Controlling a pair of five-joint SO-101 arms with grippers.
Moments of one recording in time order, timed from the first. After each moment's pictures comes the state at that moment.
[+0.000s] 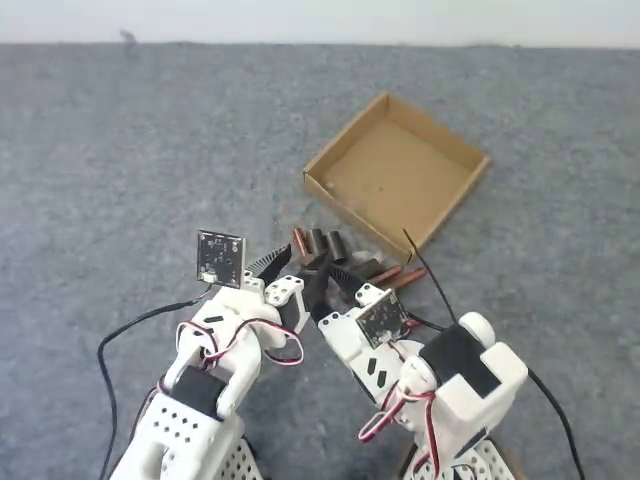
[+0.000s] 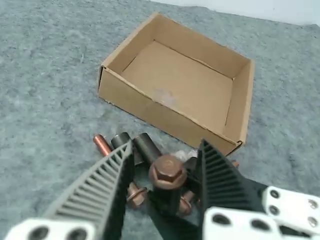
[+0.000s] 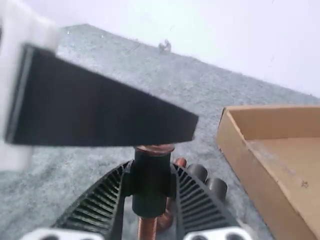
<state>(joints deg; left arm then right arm) 18.4 -83.8 97.5 25.7 23.2 -40.6 11.4 93.2 -85.9 3.2</state>
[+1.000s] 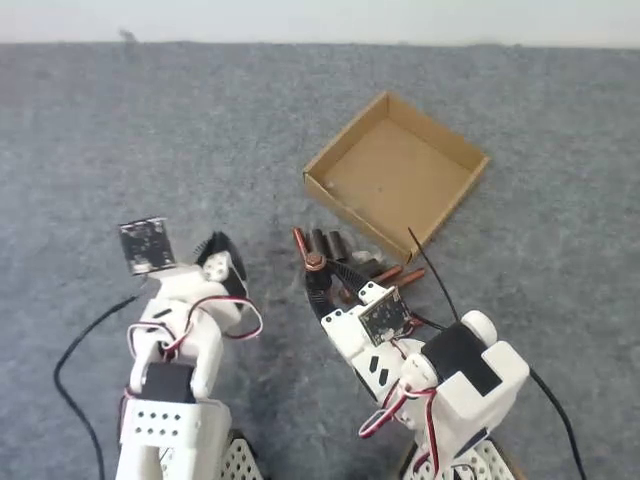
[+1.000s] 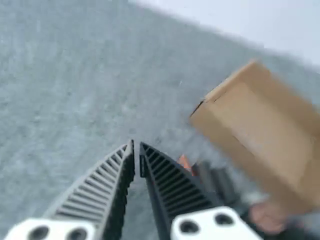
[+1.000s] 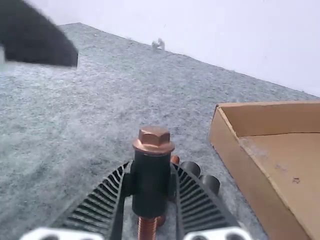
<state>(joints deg) -1.7 -83.8 91.9 34.9 24.0 -39.3 11.5 93.2 -85.9 3.2</state>
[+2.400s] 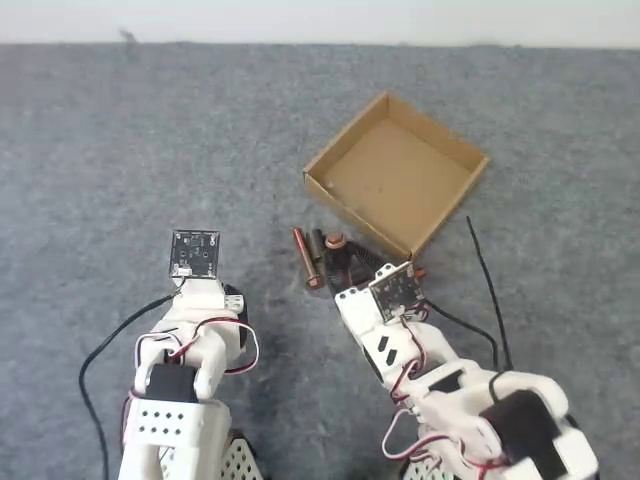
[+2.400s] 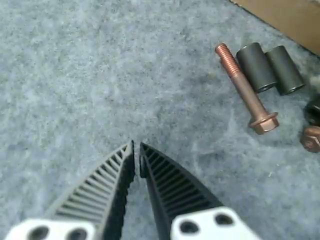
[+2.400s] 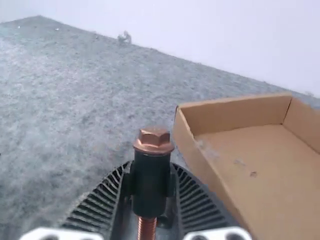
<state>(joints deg) -1.9 -83.8 95.4 51.6 7.6 -32.7 -15.4 94.9 -58.5 3.2</state>
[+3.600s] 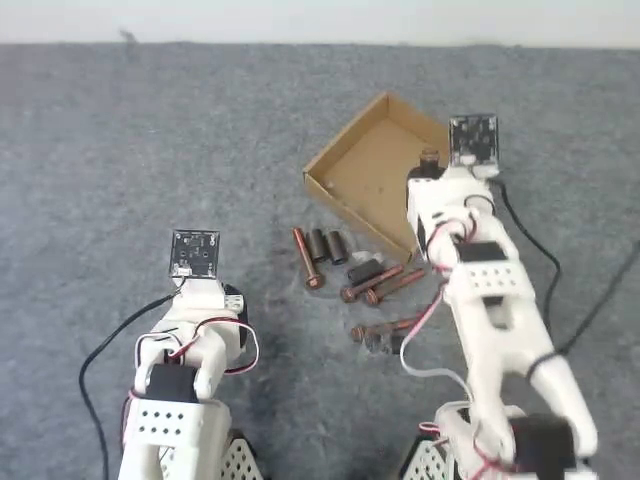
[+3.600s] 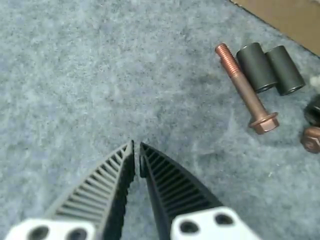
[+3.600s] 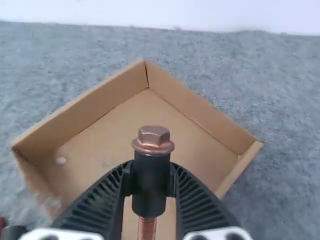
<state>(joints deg) -1.9 -83.8 95.4 51.6 7.6 -7.8 -17.5 46.9 13.5 -1.7</state>
